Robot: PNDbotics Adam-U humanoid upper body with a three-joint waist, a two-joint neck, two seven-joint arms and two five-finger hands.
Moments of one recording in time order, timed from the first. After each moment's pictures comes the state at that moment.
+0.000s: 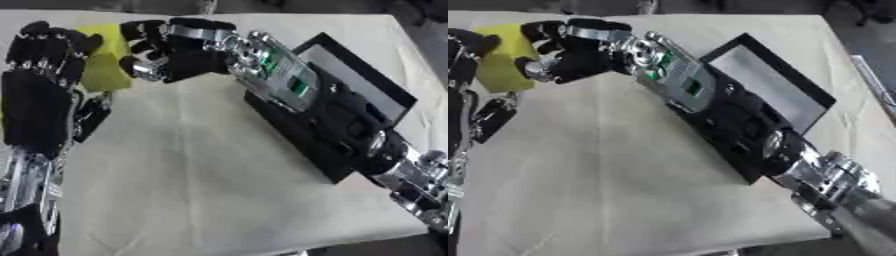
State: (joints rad) left arm -0.76 -0.15 -0.08 -1.35 -1.71 -0.31 0.80; right arm -0.85 -0.55 0.44 -1.69 -0.15 0.34 0.35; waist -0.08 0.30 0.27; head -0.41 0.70
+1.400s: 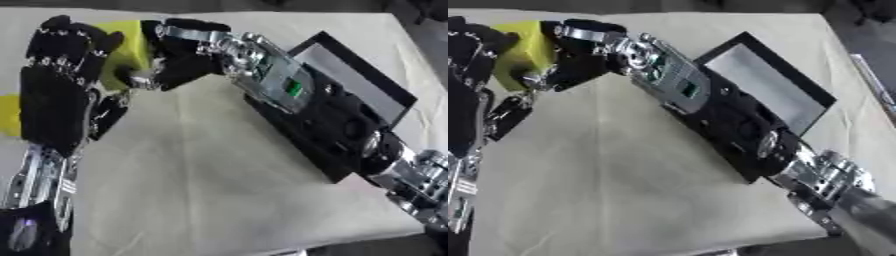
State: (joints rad) left arm -0.78 -0.18 -0.11 -1.35 -1.70 -0.35 0.84; right arm -0.85 -0.54 0.45 -1.69 -0.15 0.36 0.30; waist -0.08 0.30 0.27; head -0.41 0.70
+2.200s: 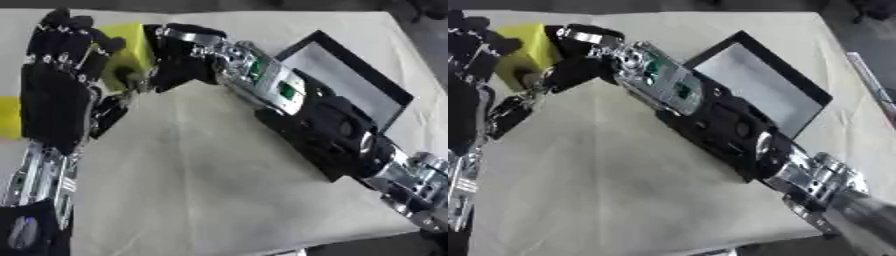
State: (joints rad) left arm -0.79 -0.18 -0.12 -1.33 -1.74 -0.32 0.81; right arm -0.85 -0.53 0.46 -1.68 -0.41 0.45 0.09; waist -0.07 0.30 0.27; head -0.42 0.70
